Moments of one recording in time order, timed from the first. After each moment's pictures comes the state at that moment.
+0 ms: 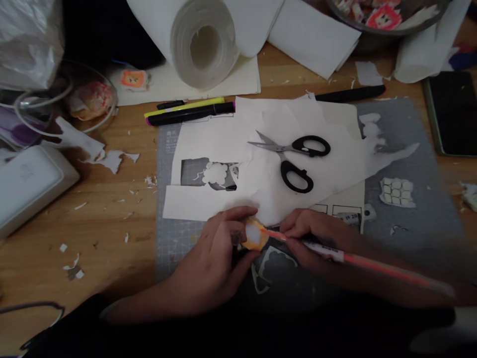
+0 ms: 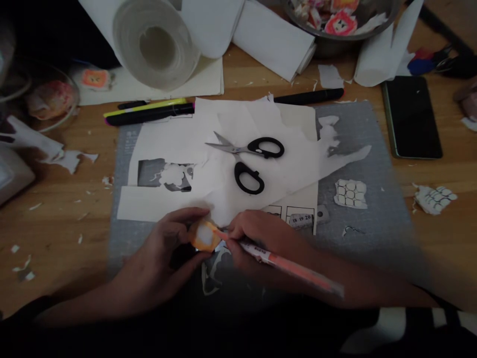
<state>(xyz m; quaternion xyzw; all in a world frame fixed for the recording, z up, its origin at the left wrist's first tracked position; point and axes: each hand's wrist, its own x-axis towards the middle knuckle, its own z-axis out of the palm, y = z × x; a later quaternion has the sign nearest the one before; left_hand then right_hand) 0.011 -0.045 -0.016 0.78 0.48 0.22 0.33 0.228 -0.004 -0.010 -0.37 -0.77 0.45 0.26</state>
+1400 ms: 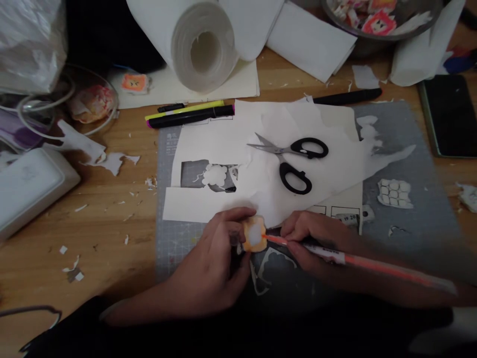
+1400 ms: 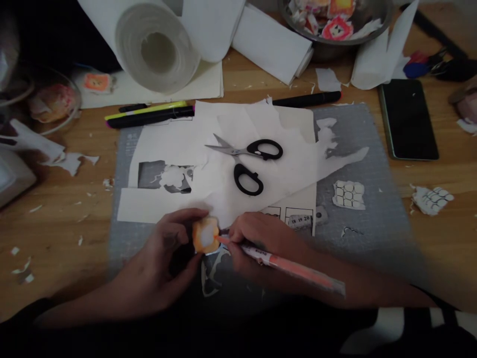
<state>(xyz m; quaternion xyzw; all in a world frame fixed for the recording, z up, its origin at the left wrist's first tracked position) 0.011 -0.043 -0.014 0.77 0.47 0.23 0.36 0.227 -0.004 -0.006 -0.37 -0.76 0.46 0.26</state>
